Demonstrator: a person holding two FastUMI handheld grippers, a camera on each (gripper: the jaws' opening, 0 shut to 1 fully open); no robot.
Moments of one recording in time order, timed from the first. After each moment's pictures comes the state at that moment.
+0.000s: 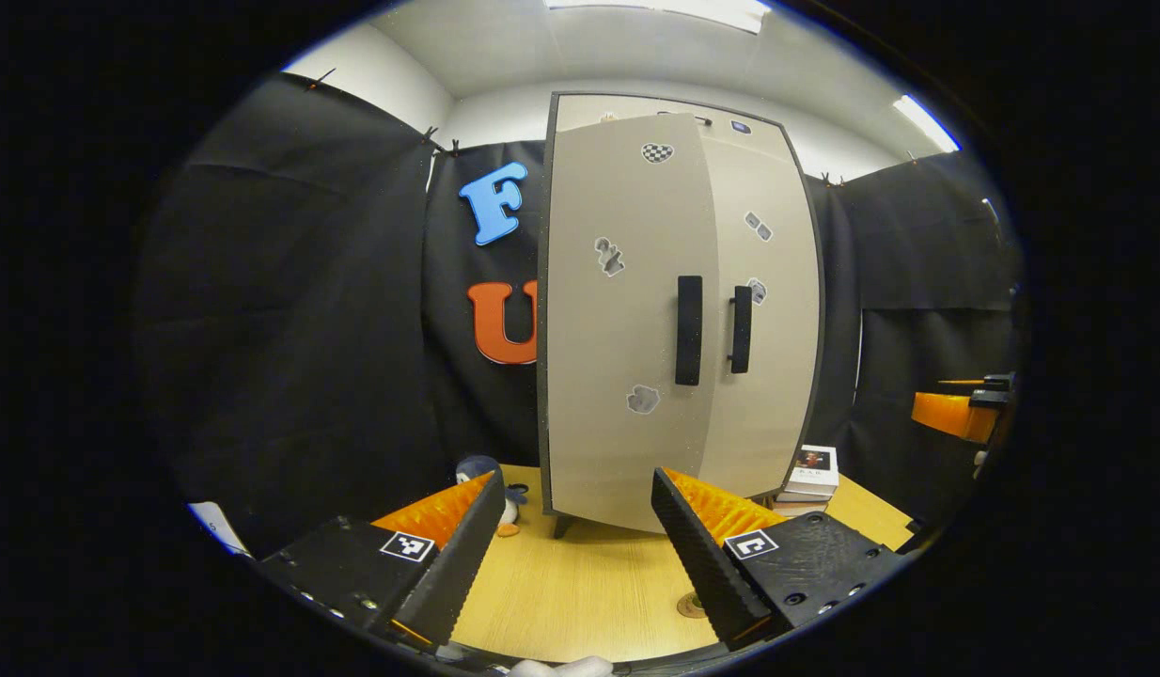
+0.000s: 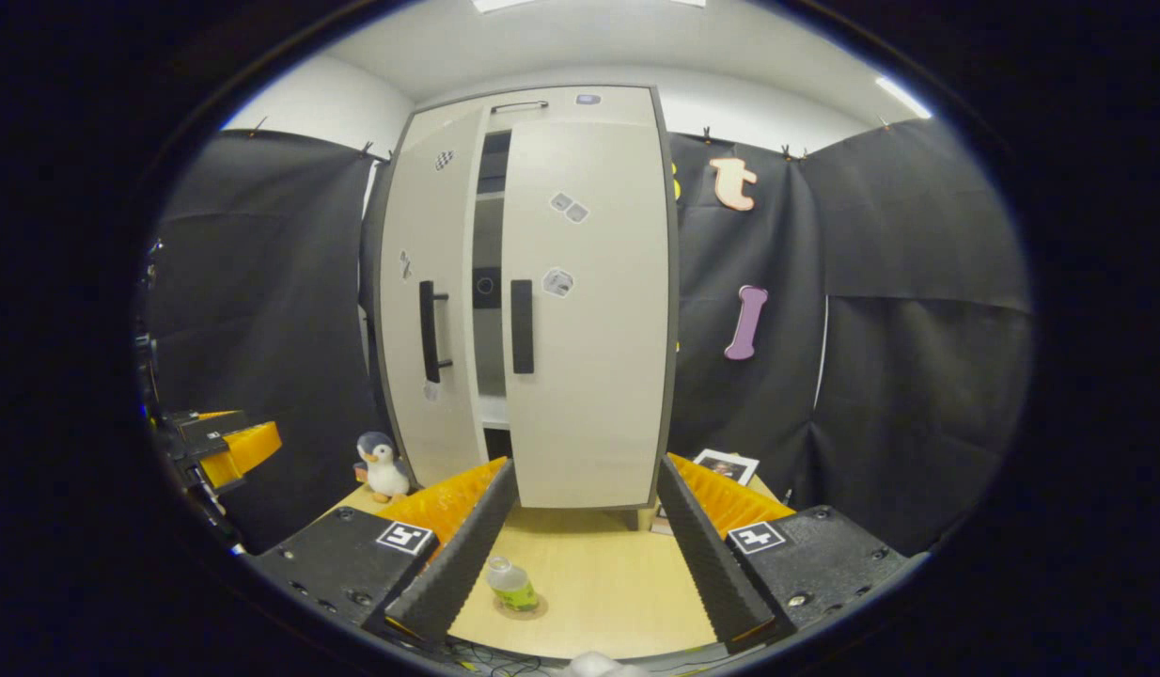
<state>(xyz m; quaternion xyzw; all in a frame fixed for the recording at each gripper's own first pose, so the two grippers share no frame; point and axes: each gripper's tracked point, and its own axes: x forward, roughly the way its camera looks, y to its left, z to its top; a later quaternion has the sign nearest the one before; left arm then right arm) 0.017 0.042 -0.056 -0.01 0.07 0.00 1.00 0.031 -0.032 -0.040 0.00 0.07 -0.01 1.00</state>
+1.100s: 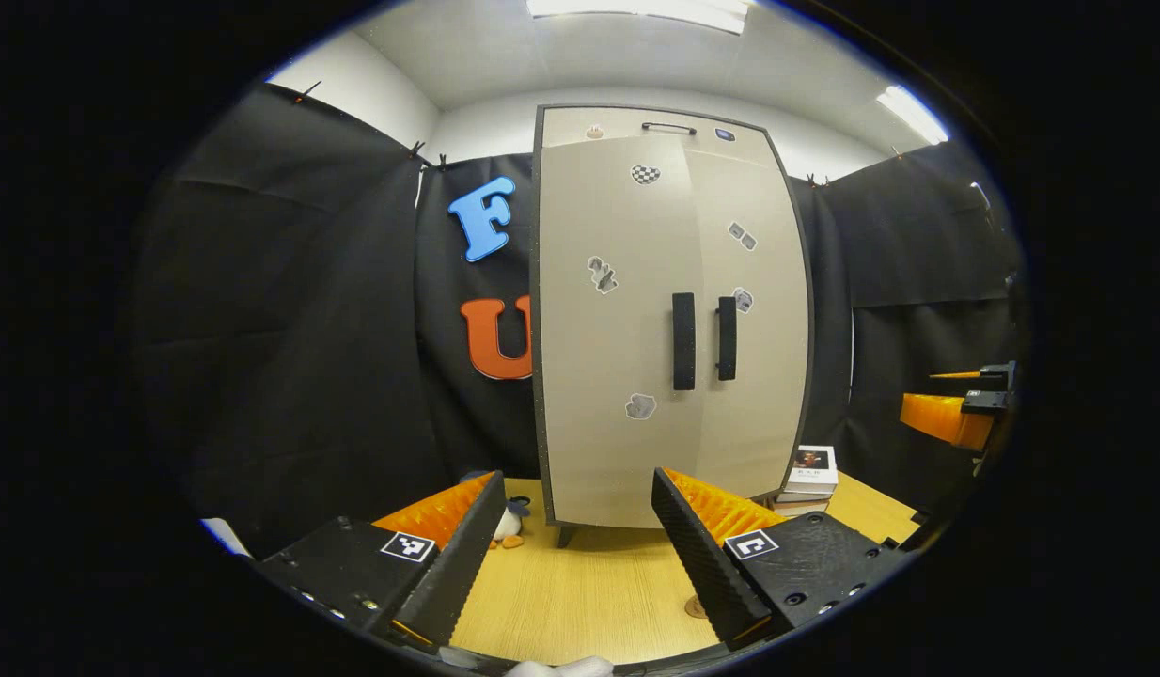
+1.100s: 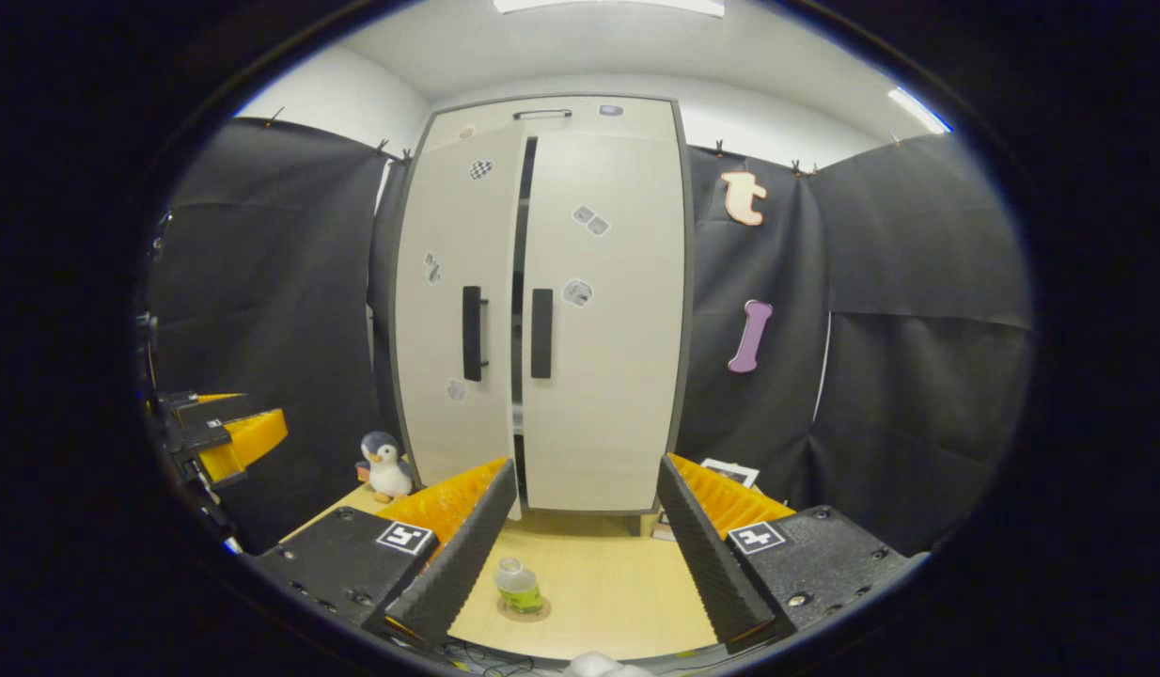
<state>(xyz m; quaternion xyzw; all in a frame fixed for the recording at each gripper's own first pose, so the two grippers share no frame) 0.011 0.037 -0.040 0.01 0.06 -0.02 1.00 0.022 -0.011 -0.034 -0.02 0.06 -0.01 1.00</state>
